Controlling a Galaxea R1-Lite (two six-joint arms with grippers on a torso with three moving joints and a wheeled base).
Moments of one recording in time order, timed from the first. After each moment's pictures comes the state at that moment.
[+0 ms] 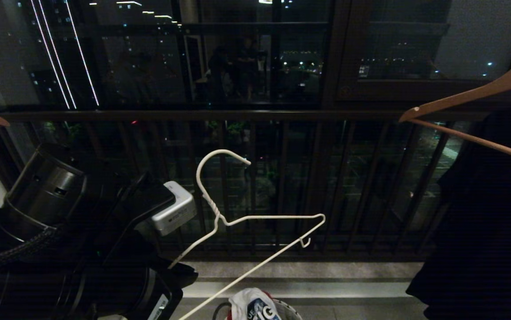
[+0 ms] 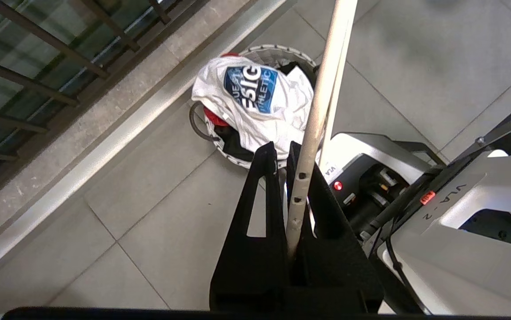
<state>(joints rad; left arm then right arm) -0.78 1.33 -0.94 0.33 0.05 0.02 0.00 0.00 -0.02 0.06 0.00 0.00</state>
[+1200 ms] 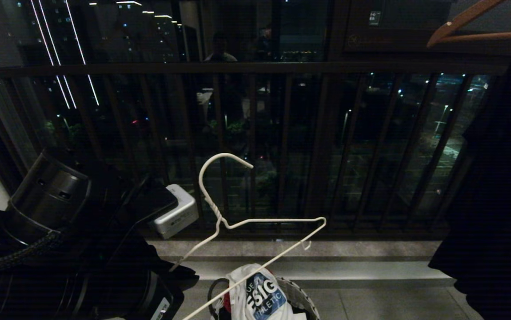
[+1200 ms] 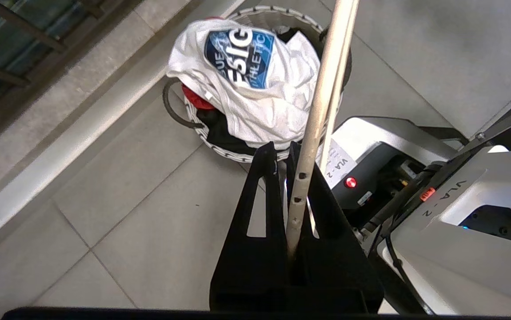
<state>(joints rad) -0.79 1.34 -0.94 0.33 0.05 0.03 0.00 0.00 -0.02 0.06 0.00 0.00</state>
